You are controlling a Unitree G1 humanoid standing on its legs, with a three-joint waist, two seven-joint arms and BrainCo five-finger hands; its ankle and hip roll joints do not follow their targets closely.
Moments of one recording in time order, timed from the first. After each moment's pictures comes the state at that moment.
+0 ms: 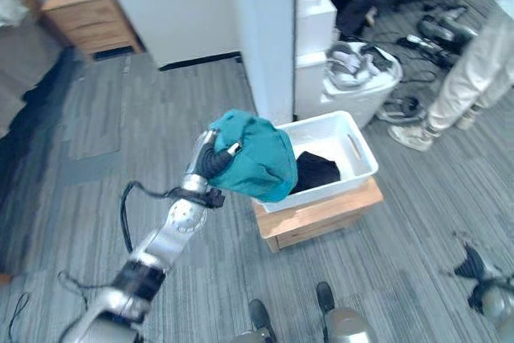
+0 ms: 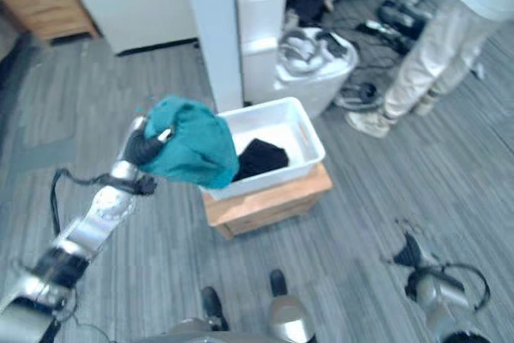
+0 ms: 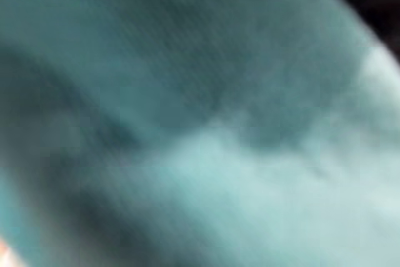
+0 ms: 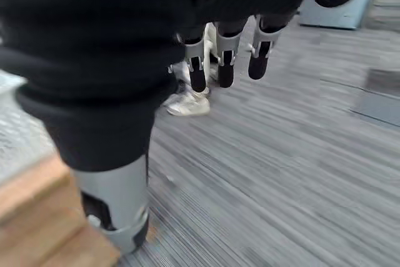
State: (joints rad) left arm -0.49 0.64 -0.42 0.34 0.28 -0.23 0.24; right arm 0.20 -0.71 0.08 0.64 -0.55 -0.06 -0.26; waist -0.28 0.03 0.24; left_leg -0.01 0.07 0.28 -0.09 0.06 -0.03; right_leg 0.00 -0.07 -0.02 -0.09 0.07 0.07
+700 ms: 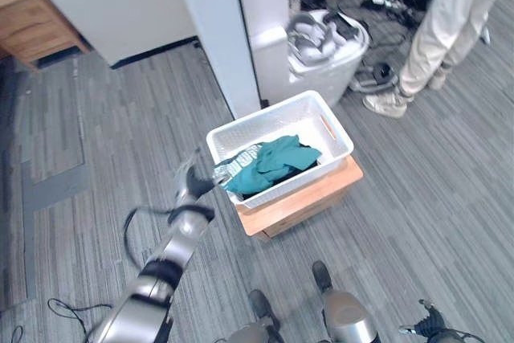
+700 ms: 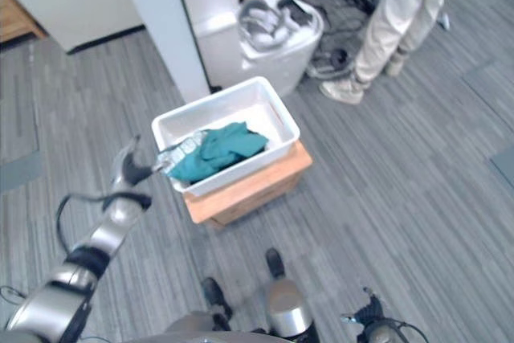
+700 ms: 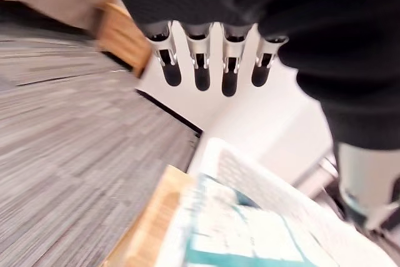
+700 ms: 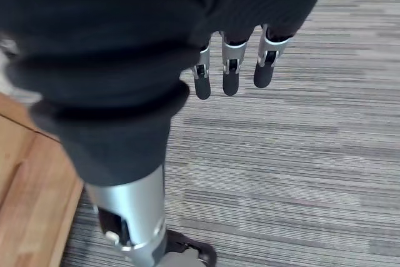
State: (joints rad) left arm -0.23 0.41 -0.11 0.63 0.12 -0.13 0.37; right arm 0.09 -0.38 0.17 1.00 -0.24 -0.05 -0.24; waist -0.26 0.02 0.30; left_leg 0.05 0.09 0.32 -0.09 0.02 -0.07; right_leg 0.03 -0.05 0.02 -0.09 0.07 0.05
